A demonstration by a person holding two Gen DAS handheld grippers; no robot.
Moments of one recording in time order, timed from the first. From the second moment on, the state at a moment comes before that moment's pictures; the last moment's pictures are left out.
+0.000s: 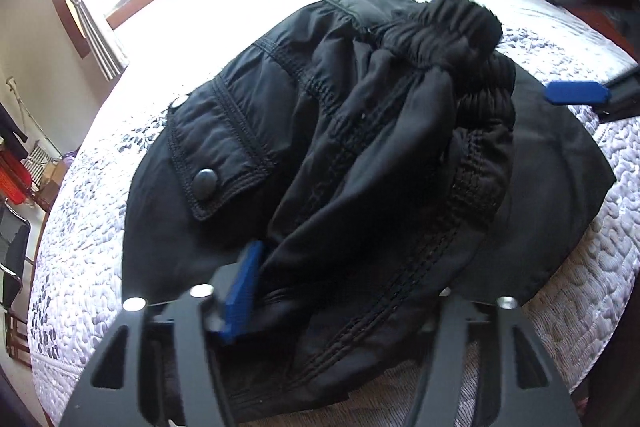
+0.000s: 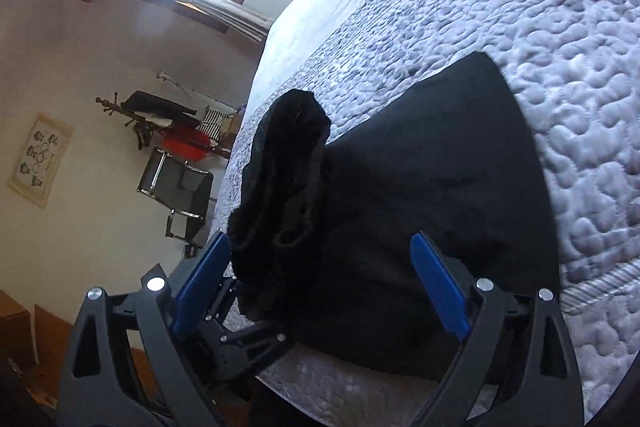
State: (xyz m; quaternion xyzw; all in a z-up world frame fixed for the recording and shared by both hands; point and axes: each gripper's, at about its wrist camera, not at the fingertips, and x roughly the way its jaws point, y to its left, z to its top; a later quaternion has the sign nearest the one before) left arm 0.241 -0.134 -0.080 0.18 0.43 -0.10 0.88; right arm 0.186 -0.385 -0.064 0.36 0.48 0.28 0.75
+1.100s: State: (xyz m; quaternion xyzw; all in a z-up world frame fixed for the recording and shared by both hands) left arm 0.199 -0.032 -0.029 -0.12 0.44 -0.13 0.88; right arm 0.229 -0.288 -0.072 0.32 0.53 0.30 0.73
